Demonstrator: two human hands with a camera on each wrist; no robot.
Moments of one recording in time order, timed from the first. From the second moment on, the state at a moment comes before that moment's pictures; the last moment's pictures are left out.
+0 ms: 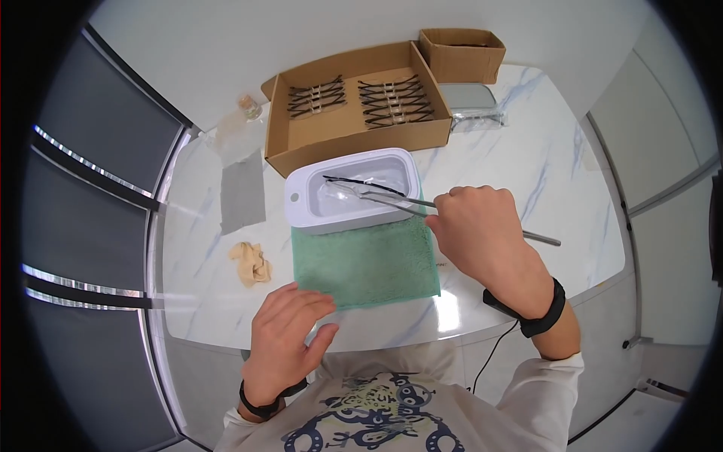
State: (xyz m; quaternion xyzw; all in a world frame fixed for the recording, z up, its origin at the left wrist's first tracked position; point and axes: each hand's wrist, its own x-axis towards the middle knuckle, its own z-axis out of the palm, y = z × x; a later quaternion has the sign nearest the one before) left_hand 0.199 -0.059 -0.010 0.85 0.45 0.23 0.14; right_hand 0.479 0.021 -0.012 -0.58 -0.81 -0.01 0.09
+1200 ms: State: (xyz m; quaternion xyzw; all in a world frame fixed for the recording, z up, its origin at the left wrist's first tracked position) left_hand 0.185 -0.054 -0.018 0.85 0.45 0.25 0.15; right_hand 0.481 0.013 0.008 -0.61 -0.78 0.03 0.11
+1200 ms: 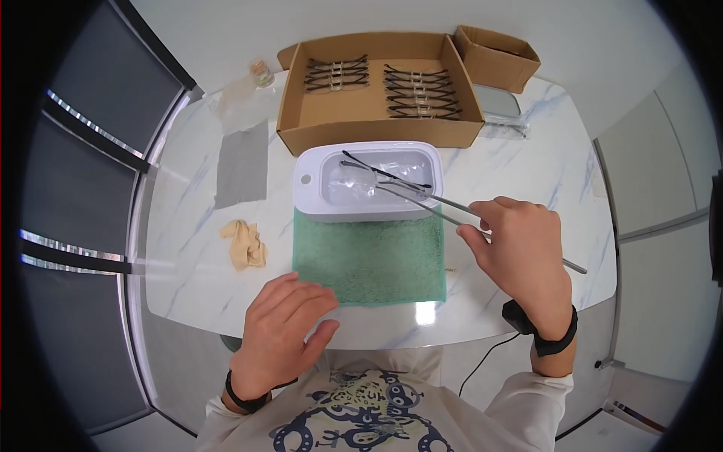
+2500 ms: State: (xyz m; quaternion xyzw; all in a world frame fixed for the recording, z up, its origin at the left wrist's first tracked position) left_hand 0.176 -0.052 -0.023 0.86 0.43 0.24 0.14; right_hand 0.538 -0.056 -0.054 -0.79 -0.55 0.14 0.22
